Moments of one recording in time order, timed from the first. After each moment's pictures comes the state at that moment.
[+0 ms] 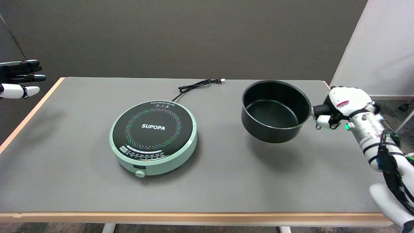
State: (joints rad) arm -0.34 -1.23 -1.08 1.85 -0.52 -0.06 0.96
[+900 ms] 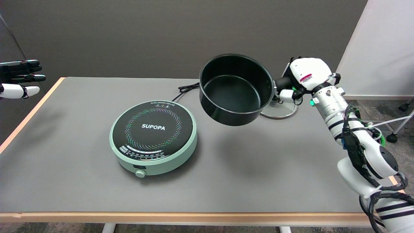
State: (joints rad) arm -0.10 -1.21 -1.27 1.80 -0.65 0.07 1.09
